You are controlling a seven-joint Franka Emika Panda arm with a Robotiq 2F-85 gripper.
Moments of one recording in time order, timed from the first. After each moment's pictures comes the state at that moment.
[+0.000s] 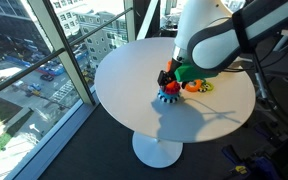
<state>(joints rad) 0.26 0.44 0.08 -2.06 -0.05 2.56 0.65</state>
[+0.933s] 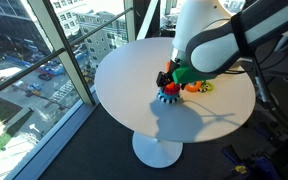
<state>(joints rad) 0.32 0.44 0.03 -2.07 -0.05 2.56 0.70</state>
